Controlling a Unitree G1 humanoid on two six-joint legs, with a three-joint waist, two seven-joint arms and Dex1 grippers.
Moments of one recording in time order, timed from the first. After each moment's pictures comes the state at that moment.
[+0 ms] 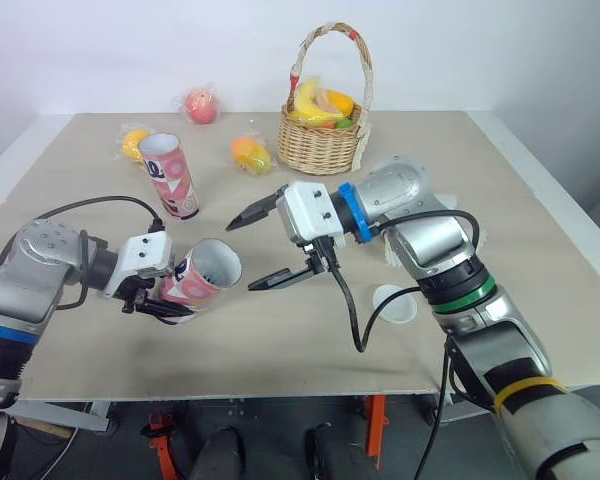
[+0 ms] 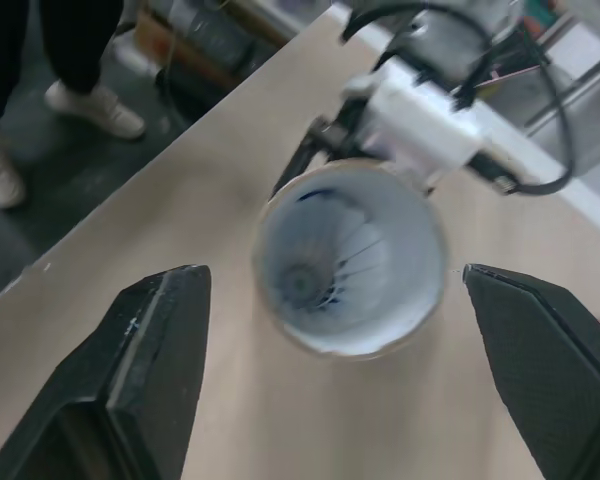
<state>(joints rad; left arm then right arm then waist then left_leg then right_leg) -0.54 0.95 -0.13 0.10 -0.17 0.27 -1.51 -1.06 -0.37 0.38 0.13 0.22 0.11 1.39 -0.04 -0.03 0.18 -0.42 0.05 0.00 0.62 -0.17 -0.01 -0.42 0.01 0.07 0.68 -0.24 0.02</state>
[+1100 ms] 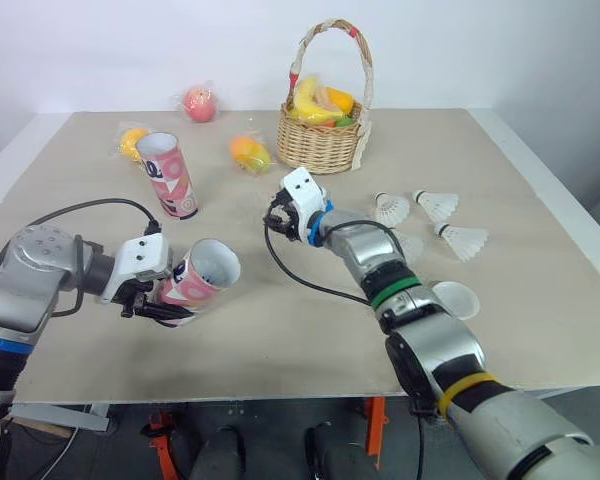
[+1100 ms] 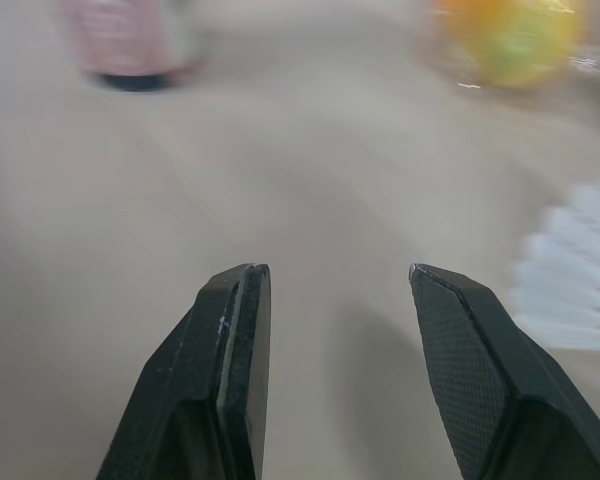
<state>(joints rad) -0.48 0.96 -0.09 0.02 -0.19 0.33 -1.47 -1.18 -0.04 0.15 1.00 0.02 0.26 0.41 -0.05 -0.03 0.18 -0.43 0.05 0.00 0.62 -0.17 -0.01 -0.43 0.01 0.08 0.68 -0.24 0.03</state>
